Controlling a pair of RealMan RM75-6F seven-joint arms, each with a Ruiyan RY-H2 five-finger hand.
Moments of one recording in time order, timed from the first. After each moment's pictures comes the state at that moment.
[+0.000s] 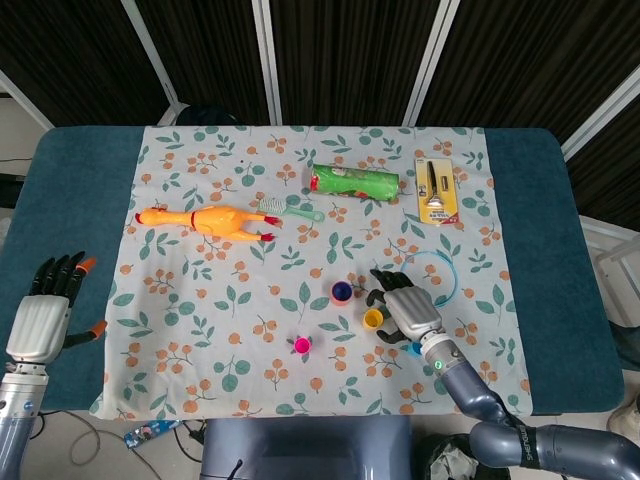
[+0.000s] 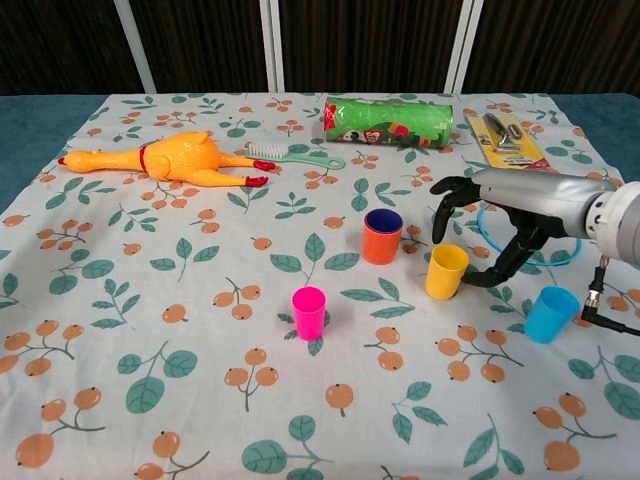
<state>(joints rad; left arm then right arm) -0.26 -1.29 0.01 -1.44 1.41 1.48 0.01 0.68 -1.44 0.14 -1.70 -0.97 0.92 -0.36</state>
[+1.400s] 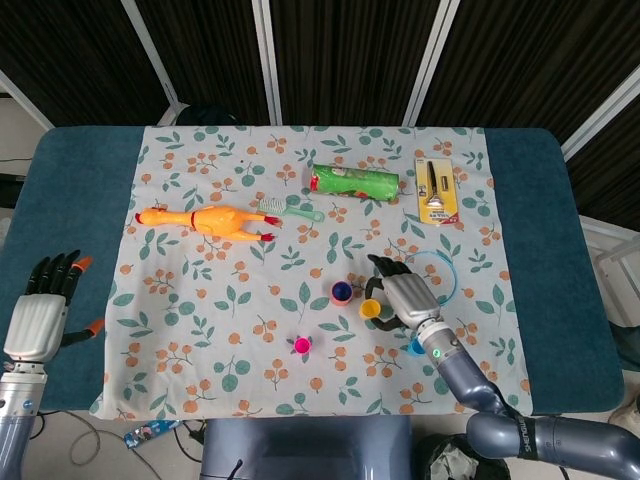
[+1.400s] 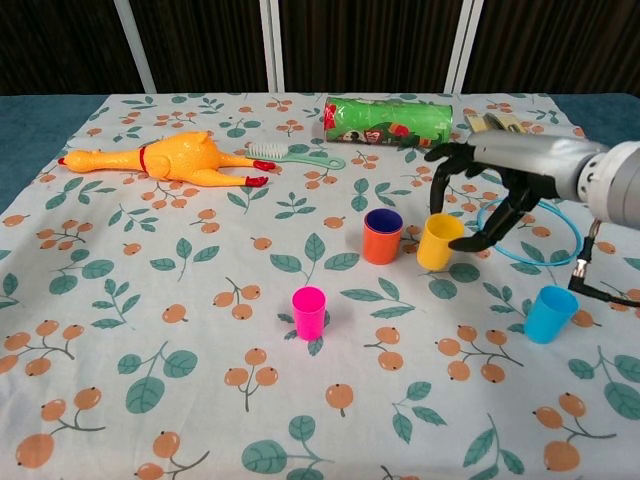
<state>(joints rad) -0.22 -1.30 -0.05 -1.44 1.43 1.45 0.02 0.73 -1.40 0.19 -1.74 -0.92 0.94 -0.33</state>
